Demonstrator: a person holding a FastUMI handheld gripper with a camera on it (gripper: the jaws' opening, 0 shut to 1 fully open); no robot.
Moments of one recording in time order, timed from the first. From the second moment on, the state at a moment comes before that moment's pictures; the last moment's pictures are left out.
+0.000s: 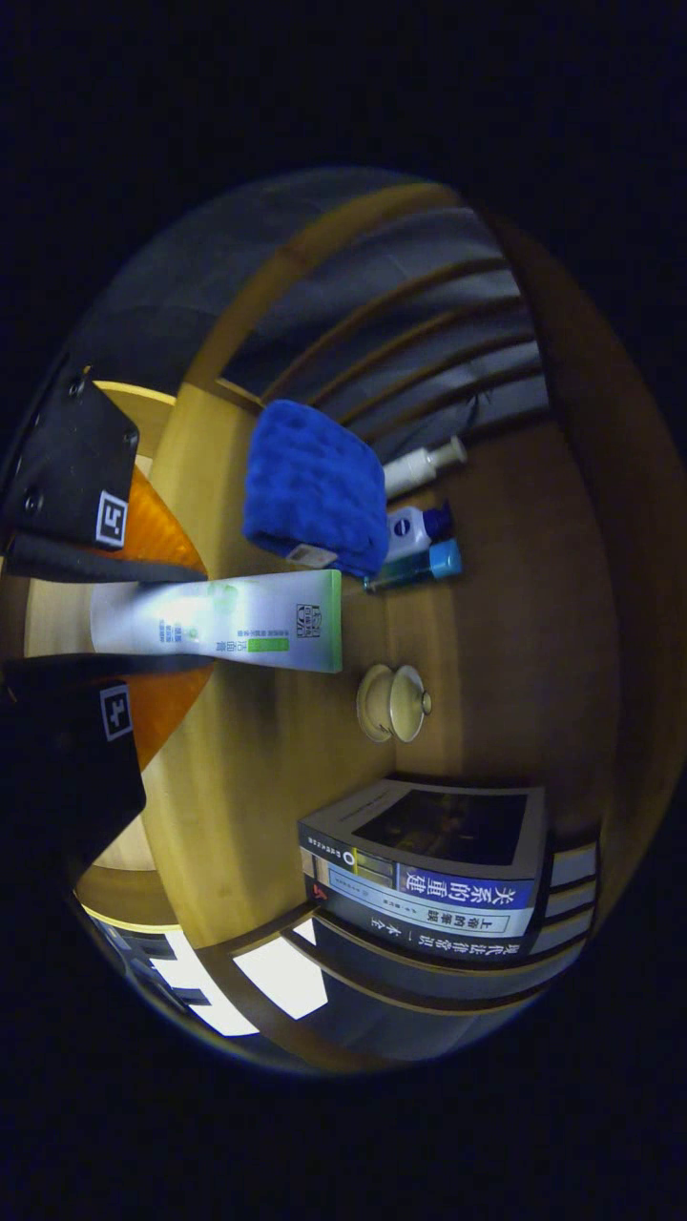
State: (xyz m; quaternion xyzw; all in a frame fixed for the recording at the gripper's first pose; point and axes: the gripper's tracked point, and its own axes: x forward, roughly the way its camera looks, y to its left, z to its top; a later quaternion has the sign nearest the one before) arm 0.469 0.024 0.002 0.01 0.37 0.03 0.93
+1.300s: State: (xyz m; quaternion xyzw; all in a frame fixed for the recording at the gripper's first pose) arm 0.494 0.004 -0.048 0.00 0.40 -0.02 0.91
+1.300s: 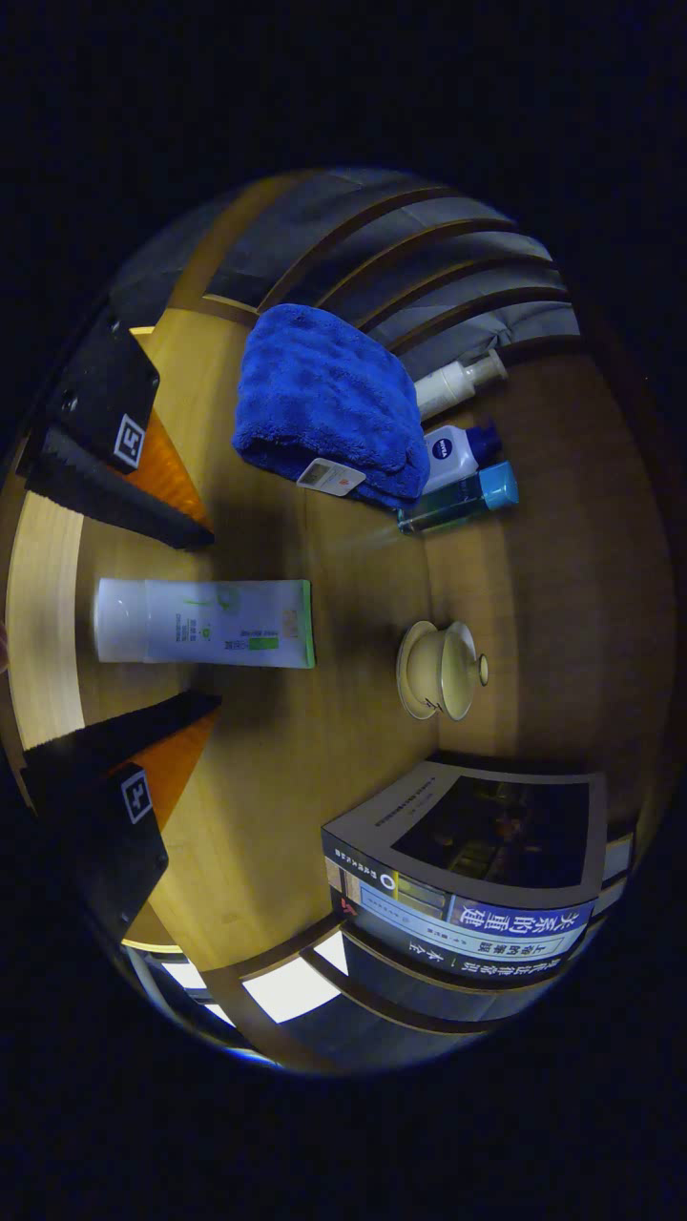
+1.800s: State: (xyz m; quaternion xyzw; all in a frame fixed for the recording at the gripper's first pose) arm 0.453 0.042 0.020 -0.03 0.30 0.04 0.95
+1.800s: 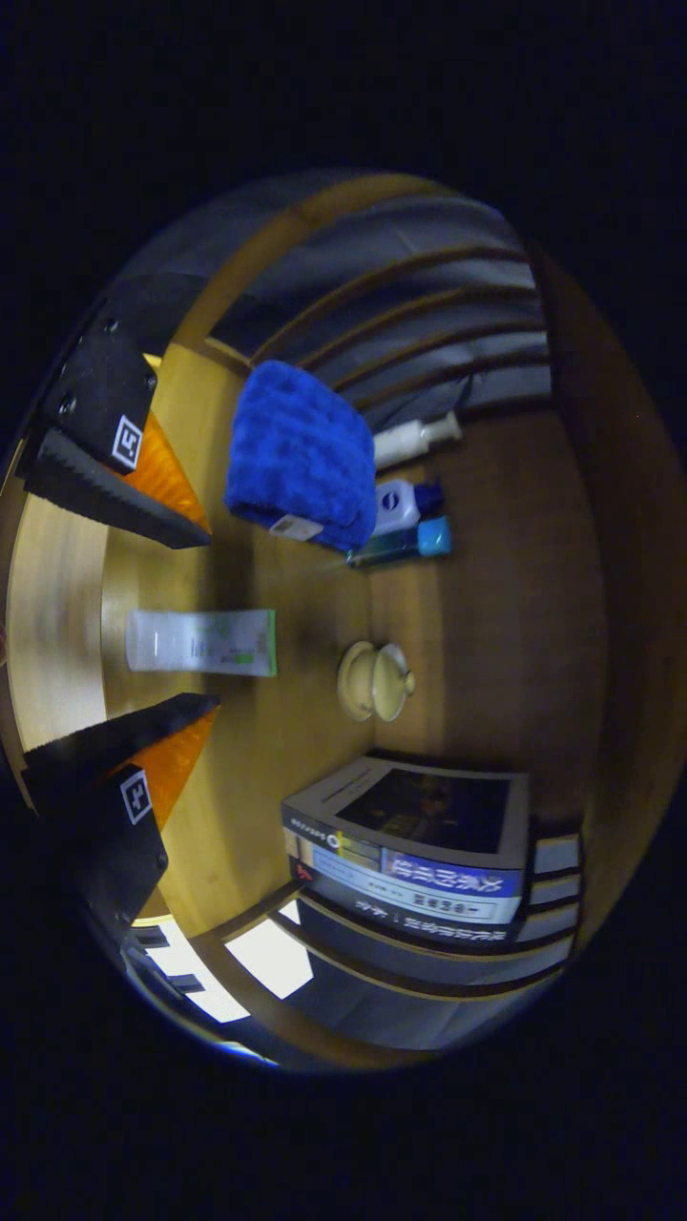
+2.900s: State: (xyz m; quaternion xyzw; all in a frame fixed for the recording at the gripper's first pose) arm 0.235 0.114 0.124 -0.08 0.04 0.14 0.99
